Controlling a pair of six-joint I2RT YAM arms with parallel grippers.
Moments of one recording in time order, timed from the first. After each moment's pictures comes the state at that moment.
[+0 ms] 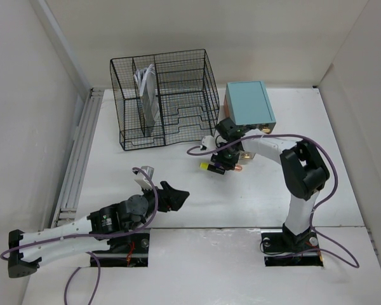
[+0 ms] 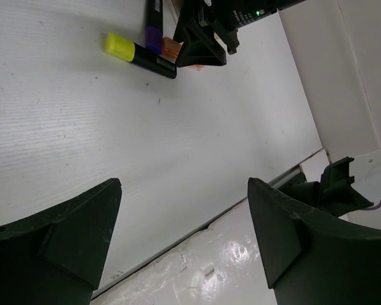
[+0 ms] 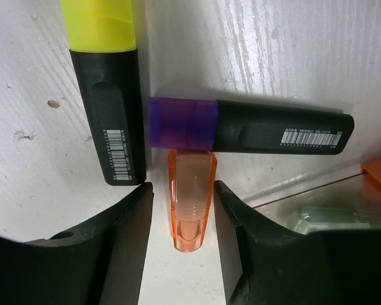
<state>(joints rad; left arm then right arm) -1.25 0.38 0.30 -0.24 -0.53 -0.94 0.56 1.88 1.29 -0.70 -0.15 -0.68</state>
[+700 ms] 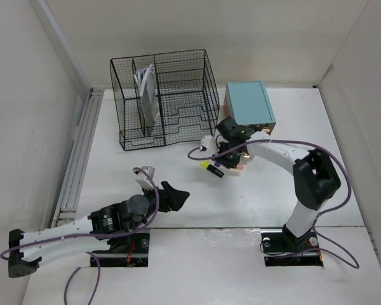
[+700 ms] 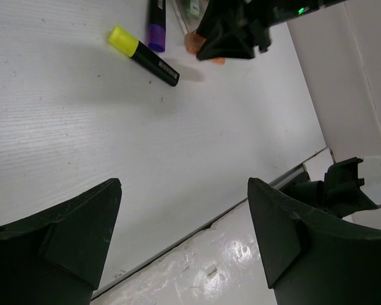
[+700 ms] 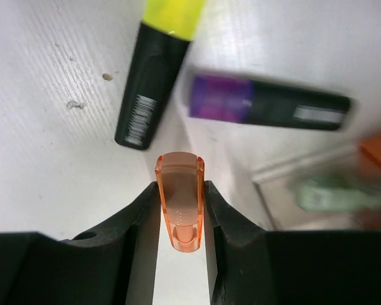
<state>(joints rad) -1.25 0.39 0.30 -0.24 -0.53 -0.94 0.62 1.78 1.24 -0.73 -0.11 -0.69</state>
